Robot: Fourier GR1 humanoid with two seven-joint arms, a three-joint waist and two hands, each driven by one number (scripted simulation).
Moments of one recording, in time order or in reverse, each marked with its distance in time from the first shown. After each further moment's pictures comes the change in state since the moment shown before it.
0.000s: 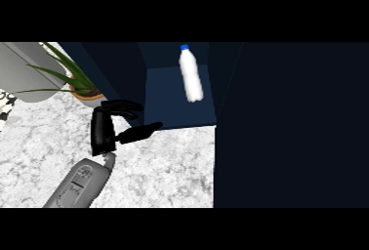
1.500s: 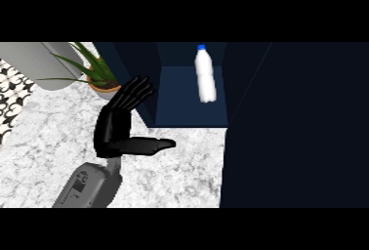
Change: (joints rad) left arm 0.043 -0.120 0.077 -0.177 0.339 -0.438 -0.151; right arm 0.130 0.007 0.047 -0.081 0.063 -0.061 -0.035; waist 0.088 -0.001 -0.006
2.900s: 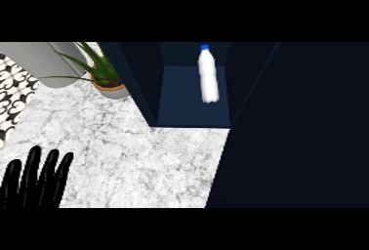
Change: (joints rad) left arm 0.713 0.168 -0.065 -0.782 0.074 -0.125 -0.017; right arm -0.024 -0.206 0.174 -0.171 0.193 0.101 0.115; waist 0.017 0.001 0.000
